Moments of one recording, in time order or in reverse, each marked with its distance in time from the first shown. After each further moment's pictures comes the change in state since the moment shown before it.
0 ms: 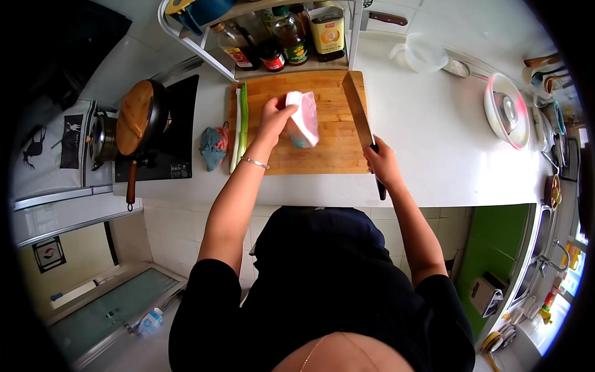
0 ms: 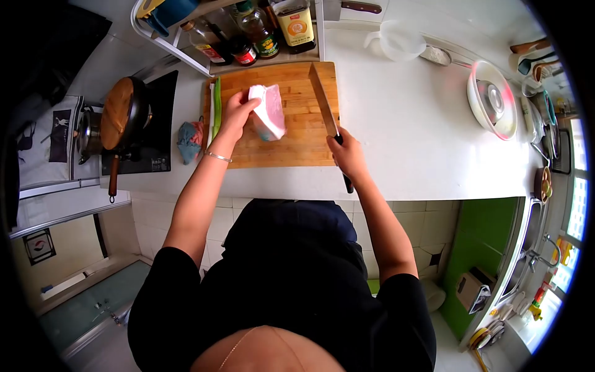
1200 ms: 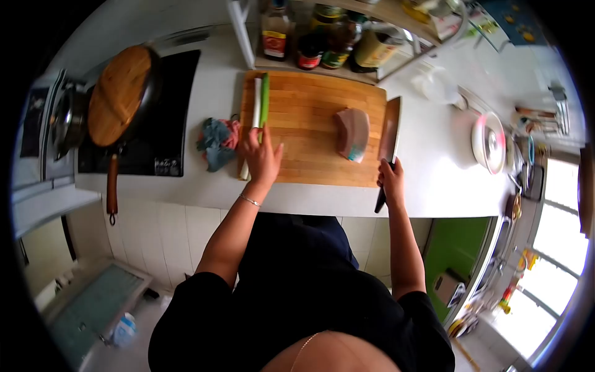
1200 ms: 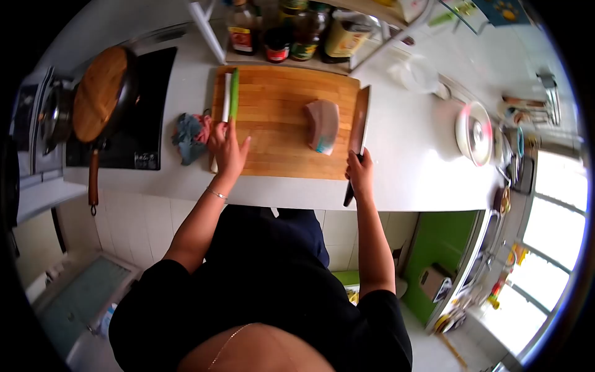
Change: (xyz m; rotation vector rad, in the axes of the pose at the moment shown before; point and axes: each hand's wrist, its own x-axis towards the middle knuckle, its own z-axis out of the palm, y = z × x) left_hand -0.051 -0.076 -0.114 1.026 0.375 0.475; right_hand 0.005 -0.016 0.066 0.207 0.265 0.068
